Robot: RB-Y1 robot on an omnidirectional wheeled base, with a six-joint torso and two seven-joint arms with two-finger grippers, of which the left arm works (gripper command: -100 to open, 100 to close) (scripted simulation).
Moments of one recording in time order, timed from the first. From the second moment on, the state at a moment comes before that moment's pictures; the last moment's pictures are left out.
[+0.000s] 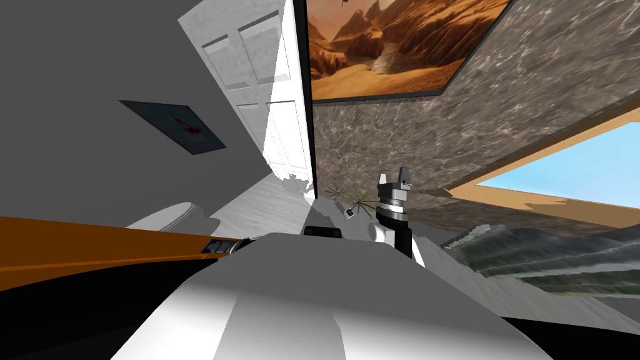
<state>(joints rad) -0.22 0.07 1.83 -0.77 -0.23 -0.81 -0.05</state>
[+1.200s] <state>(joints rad) -0.24 0.03 2.02 -0.84 -0.21 -0.78 -0.06</state>
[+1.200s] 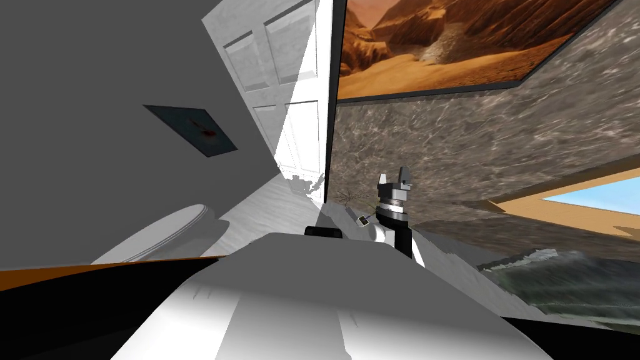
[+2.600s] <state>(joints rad) -0.25 0.03 2.01 -0.88 -0.15 -0.77 -0.11</state>
